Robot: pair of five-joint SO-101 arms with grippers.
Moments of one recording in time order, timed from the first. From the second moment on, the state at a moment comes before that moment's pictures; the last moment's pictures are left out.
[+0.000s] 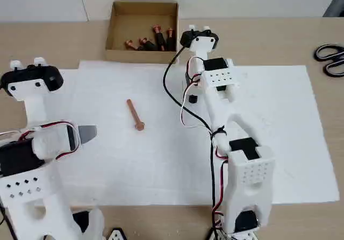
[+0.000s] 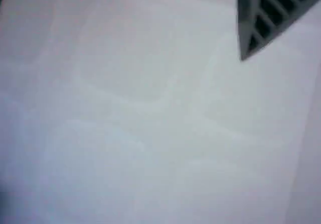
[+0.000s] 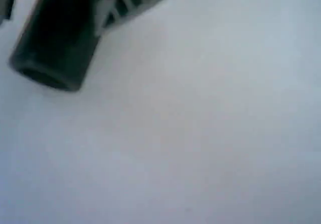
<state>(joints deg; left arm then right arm) -19.2 -43.8 21.5 98.9 0.8 -14.6 31.3 -17.5 64.5 -7.4</state>
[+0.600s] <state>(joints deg) -19.2 -43.8 21.5 98.9 0.8 -15.1 36.5 -23.3 68.0 -8.5</state>
